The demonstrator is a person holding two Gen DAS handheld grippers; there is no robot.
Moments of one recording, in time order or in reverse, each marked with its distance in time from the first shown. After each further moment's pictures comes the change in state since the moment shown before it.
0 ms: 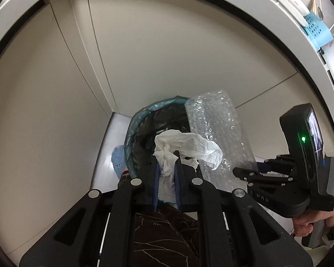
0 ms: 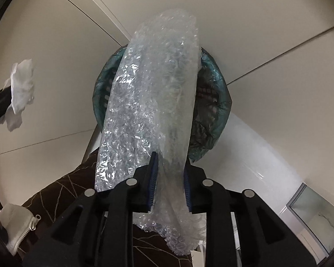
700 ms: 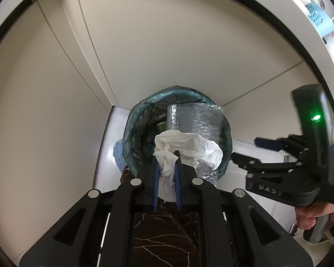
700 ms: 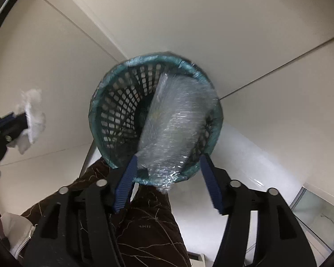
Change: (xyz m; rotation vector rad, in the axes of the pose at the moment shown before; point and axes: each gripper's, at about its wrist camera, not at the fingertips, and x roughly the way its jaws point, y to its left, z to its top) left arm 0.003 -0.007 0.005 0.039 0.063 0.014; right arm -0.025 -0.011 -0.010 0.041 -0.114 -0.020
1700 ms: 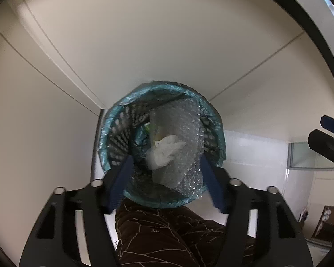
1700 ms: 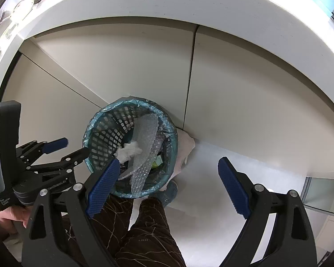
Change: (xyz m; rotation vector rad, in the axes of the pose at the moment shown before) left arm 0.037 -0.043 0.007 0.083 0.016 0.015; right arm -0.076 -0.073 -0.042 0.201 -0.230 -0.024
